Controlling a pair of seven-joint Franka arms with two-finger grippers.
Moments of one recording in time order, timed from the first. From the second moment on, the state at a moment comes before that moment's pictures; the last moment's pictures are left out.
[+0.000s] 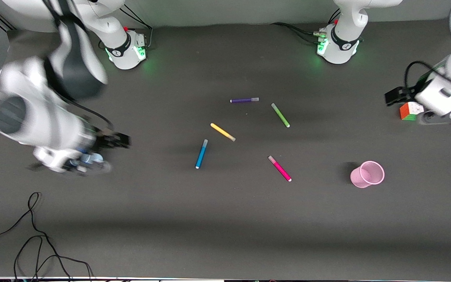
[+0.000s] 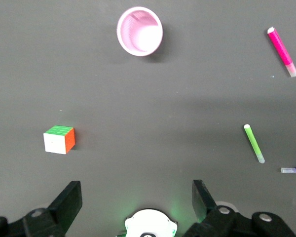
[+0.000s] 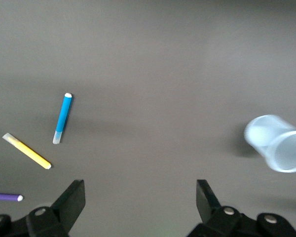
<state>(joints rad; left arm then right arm) -0.10 0.01 -0.01 -1.72 0.07 1.49 -0.13 0.42 0.45 -0.16 -1.40 0.14 1.62 0.16</state>
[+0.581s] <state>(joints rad) -0.27 0.52 -0.07 -1.53 -0.05 1.73 -0.68 0.44 0.89 -0.14 -1.30 0.58 1.73 0.31</state>
